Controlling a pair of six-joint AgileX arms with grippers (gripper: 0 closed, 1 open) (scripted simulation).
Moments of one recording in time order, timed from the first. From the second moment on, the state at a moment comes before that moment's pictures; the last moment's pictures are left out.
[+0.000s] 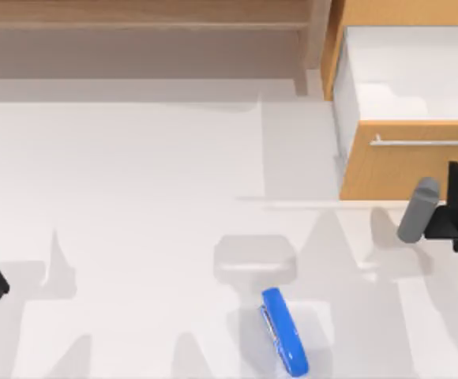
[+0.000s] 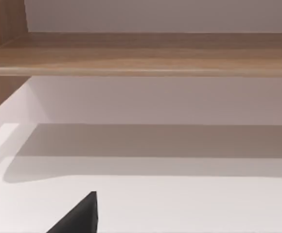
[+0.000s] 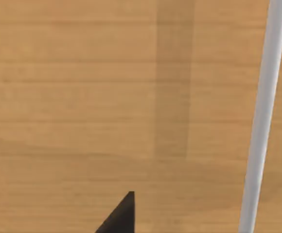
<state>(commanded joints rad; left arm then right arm) 0.00 0.00 0.00 0.00 0.00 0.00 0.32 2.00 0.27 1.71 0.35 -1.55</state>
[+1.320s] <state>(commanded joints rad) 0.00 0.00 0.00 0.00 0.00 0.00 0.38 2.01 0.22 1.72 0.37 -1.52</state>
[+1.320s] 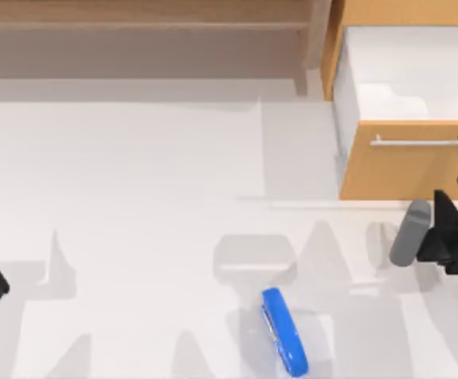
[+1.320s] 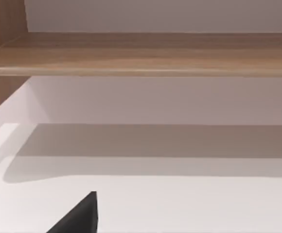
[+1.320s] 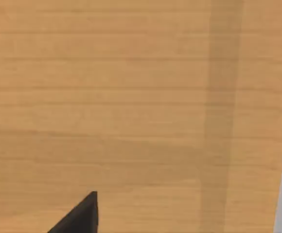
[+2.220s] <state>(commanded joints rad) 0.00 0.00 0.00 0.00 0.00 0.00 0.71 1.76 0.74 0.58 0.16 -0.63</state>
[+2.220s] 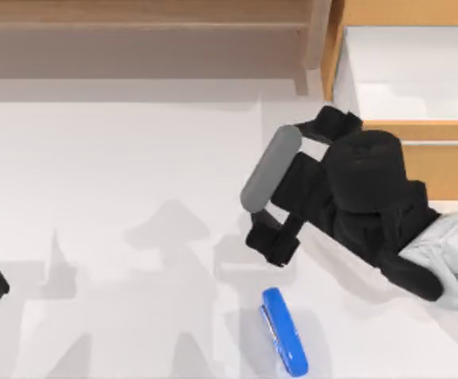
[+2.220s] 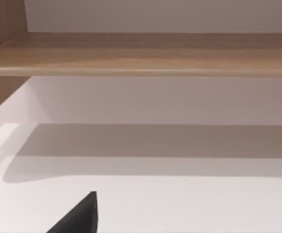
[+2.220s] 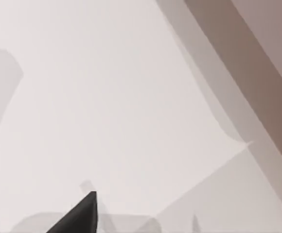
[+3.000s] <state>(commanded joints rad) 0.00 0.00 0.00 0.00 0.00 0.00 0.87 1.83 1.23 -0.71 0.03 0.33</state>
